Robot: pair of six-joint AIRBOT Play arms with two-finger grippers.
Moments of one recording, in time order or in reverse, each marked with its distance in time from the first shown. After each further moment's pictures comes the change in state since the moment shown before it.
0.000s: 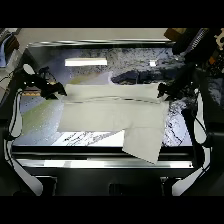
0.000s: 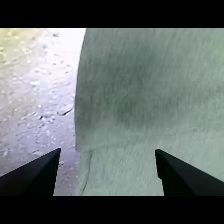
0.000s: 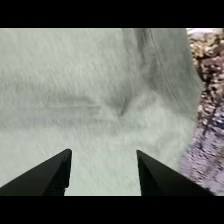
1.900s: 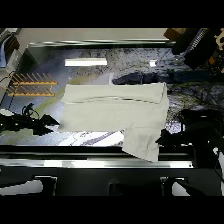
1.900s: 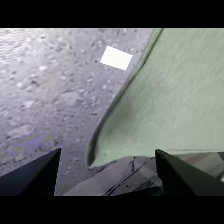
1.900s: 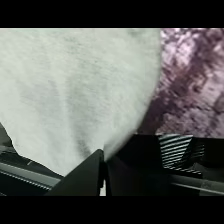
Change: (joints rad) left arm 0.288 0.570 -1.135 -0.324 0.280 0.292; right arm -0.257 0.690 -1.268 0.438 0.222 -0.406
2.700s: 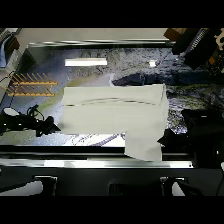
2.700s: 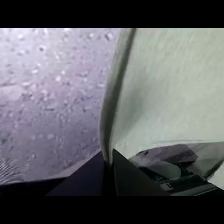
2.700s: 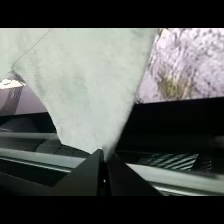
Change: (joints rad) left arm -0.078 0.074 -0.024 0.053 -0.061 -0.130; right arm 0.000 0.278 -0.001 0.002 -0.153 0.134
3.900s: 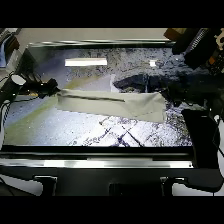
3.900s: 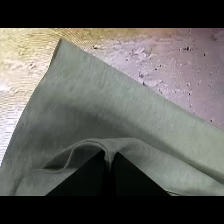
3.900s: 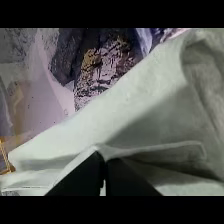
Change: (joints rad) left arm -0.197 -0.344 0.671 0.069 0.335 -0.174; right arm 0.111 -0.571 0.579 0.312 0.509 0.069
